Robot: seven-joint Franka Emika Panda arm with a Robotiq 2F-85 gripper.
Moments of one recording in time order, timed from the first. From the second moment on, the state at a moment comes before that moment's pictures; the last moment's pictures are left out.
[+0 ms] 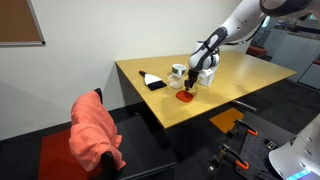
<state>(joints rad) -0.35 0.77 -0.10 -1.89 -0.02 2.75 -0.33</state>
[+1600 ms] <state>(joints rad) -0.39 0.72 -0.03 -1.98 -0.04 2.77 -0.44</state>
